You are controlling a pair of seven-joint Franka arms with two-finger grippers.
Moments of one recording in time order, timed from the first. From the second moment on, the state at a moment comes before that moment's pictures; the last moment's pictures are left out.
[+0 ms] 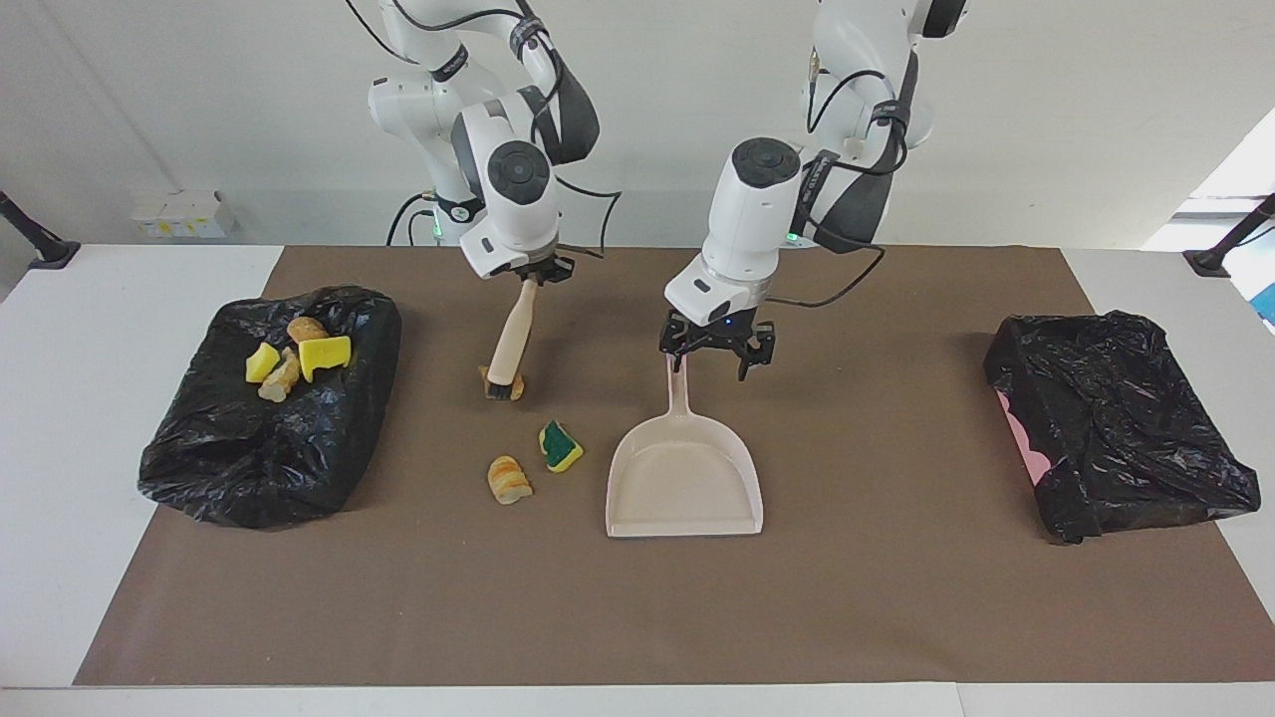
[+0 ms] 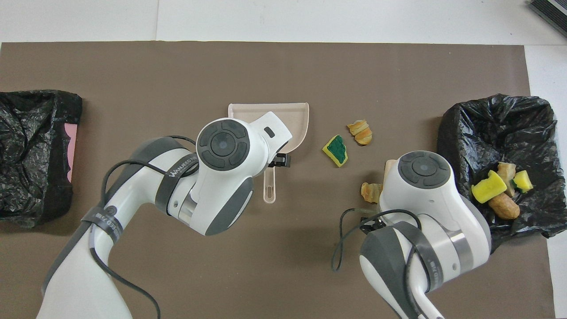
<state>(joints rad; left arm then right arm) -0.61 0.29 -0.04 -1.80 -0.01 2.22 -0.48 0.01 -0.06 0.32 -2.20 0.01 1.73 0.58</state>
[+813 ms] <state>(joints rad) -0.62 0.28 -0.04 -1.87 -0.01 2.25 -0.52 0.01 -0.09 0.34 -2.36 0.00 1.98 0.49</state>
